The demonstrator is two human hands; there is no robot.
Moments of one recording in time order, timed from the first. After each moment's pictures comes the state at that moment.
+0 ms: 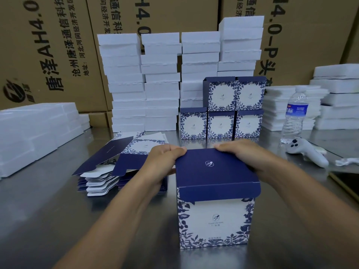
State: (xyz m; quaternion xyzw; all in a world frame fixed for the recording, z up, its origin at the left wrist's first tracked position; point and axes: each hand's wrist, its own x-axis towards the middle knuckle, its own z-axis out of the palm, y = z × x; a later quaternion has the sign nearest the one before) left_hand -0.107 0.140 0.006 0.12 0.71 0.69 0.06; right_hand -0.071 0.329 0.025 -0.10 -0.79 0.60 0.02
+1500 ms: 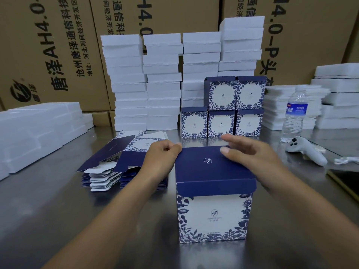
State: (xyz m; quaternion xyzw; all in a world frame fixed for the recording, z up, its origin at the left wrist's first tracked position) left_hand -0.101 0.138 0.004 0.13 0.79 0.59 -0.06; right_hand -0.026 0.330 0.013 0.03 -0.76 0.63 0.18
